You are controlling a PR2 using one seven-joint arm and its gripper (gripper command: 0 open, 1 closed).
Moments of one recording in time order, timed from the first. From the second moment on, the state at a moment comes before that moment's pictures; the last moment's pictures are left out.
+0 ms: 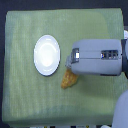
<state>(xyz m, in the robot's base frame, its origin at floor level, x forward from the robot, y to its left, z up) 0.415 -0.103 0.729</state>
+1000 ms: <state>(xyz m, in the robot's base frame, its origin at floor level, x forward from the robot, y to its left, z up) 0.421 -0.106 0.771</state>
